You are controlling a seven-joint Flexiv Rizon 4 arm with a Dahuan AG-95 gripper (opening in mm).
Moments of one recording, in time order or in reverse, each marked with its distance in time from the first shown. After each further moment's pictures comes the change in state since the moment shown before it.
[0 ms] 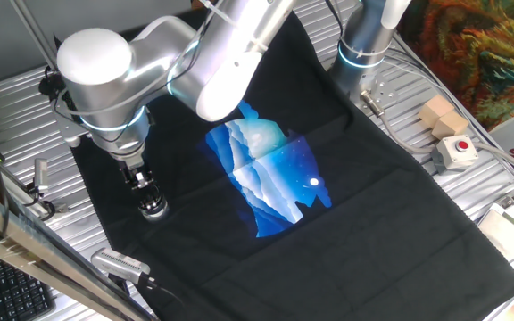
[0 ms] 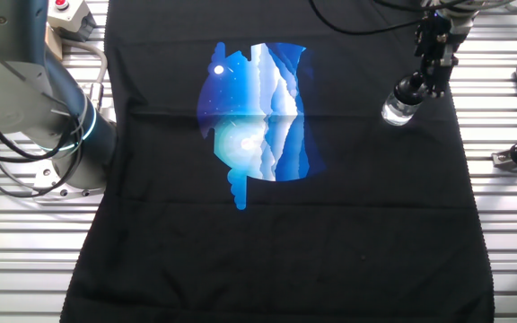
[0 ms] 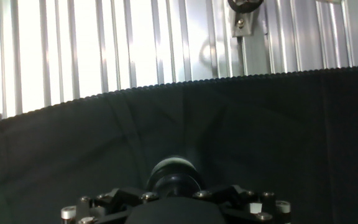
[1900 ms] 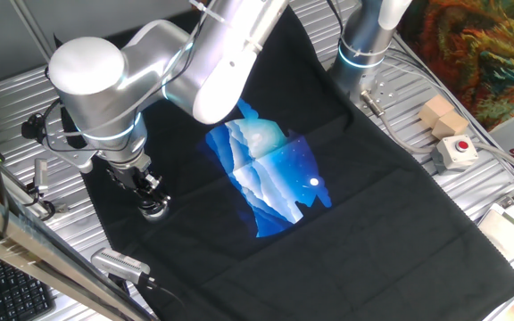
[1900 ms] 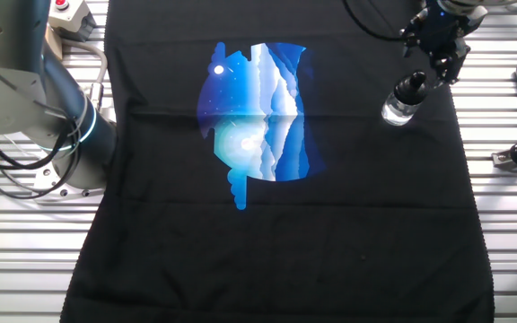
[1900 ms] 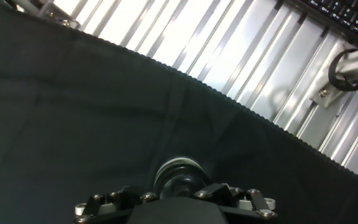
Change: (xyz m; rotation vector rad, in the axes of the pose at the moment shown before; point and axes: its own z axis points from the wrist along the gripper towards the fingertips) arm 0.002 0.015 0.000 -0.017 0.001 -0.539
